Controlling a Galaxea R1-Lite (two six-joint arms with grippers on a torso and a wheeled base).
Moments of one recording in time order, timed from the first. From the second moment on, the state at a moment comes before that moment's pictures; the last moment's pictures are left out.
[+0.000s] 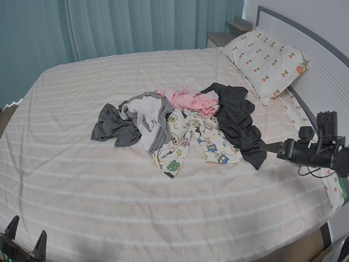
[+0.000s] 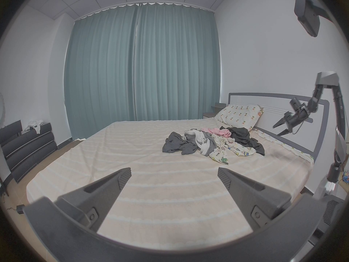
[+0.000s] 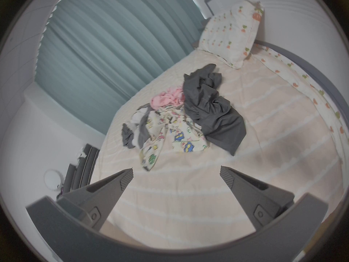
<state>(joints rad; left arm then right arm) 0.00 0.02 -0.02 0.02 0.00 0.01 0.12 1.66 -0.68 -0.45 0.36 0.43</state>
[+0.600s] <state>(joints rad) 0.00 0.02 -0.02 0.02 0.00 0.00 0.27 2.35 -1.40 -0.36 -0.01 0.61</state>
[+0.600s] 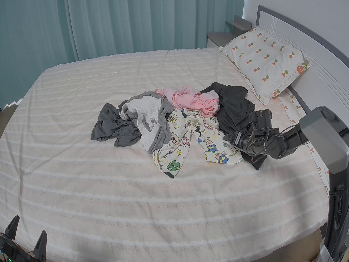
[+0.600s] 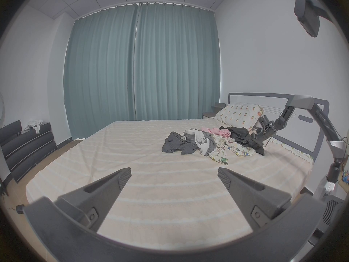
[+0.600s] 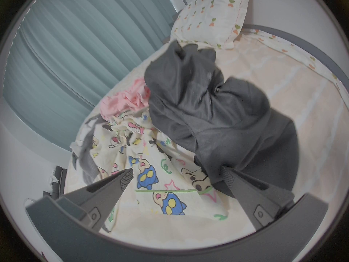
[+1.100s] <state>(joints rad) 0.00 0.02 -0.02 0.02 0.00 0.00 0.32 2.47 -1.48 -0.30 -0.09 0.62</state>
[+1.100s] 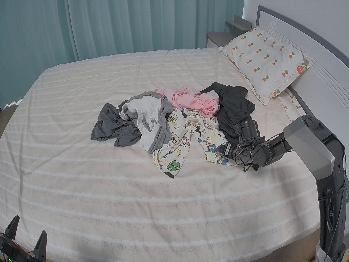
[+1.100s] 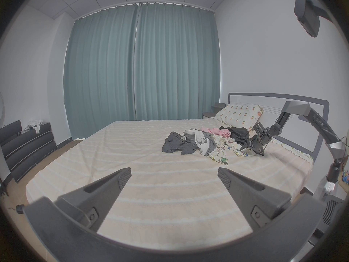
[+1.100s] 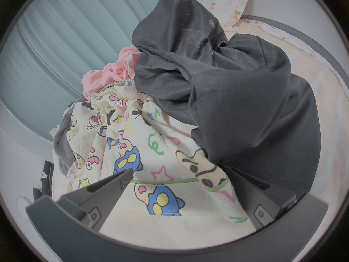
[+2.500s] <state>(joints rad) 0.00 0.02 -0.02 0.02 0.00 0.00 0.28 2.32 -1.22 -0.23 -0.01 0.53</state>
